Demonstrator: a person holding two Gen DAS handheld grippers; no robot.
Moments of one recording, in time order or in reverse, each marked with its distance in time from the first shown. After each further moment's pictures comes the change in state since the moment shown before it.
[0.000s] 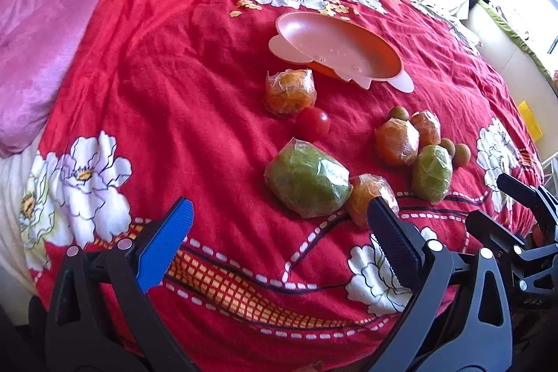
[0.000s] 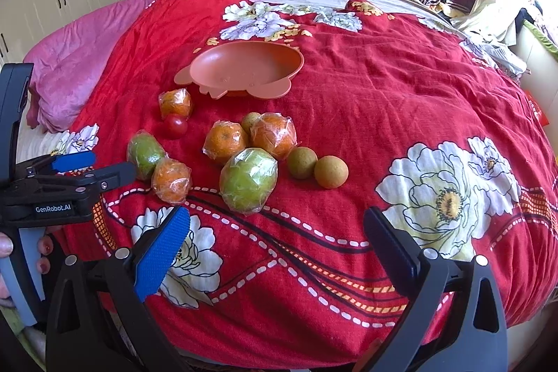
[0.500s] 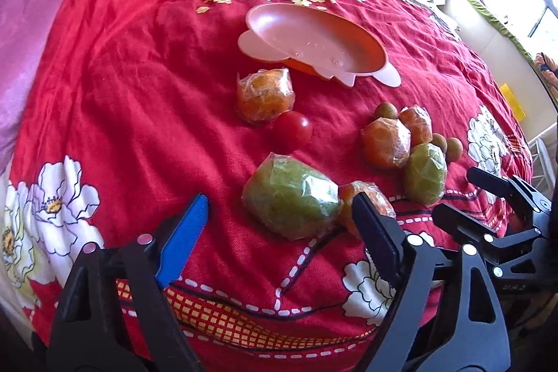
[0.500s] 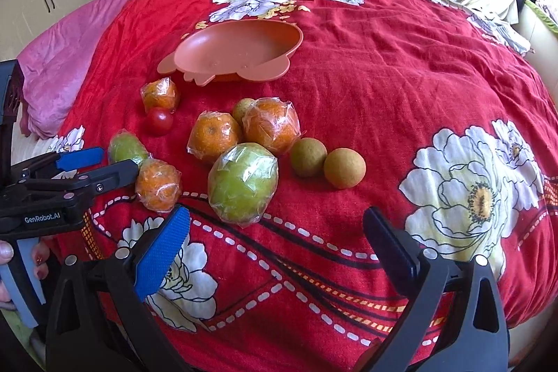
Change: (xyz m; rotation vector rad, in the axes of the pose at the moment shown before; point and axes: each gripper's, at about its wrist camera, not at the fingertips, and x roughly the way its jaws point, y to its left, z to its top) left arm 0.019 -0.003 0.014 0.070 0.034 -0.099; right arm 0.032 -0.003 0.008 0.055 0.068 0.028
